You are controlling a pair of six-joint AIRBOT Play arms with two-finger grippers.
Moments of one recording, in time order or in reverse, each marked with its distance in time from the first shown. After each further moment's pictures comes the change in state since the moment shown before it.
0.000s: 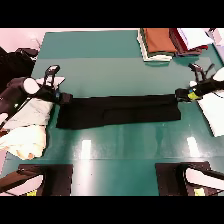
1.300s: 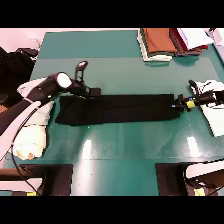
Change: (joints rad) left arm -0.253 -0.286 0.203 -0.264 0.143 -0.060; right arm -0.271 -0.325 -0.043 0.441 0.068 -0.355
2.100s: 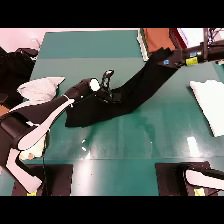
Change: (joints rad) left arm -0.166 -0.309 0.240 -0.072 0.040 0.002; right arm 0.411 0.315 0.459 0.103 0.048 0.177
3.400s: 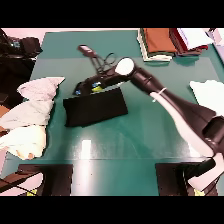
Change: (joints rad) left arm 0.550 0.623 0.091 0.294 -0.289 0.029; right arm 0.661 -0.409 0.168 0.011 -0.374 -0.044
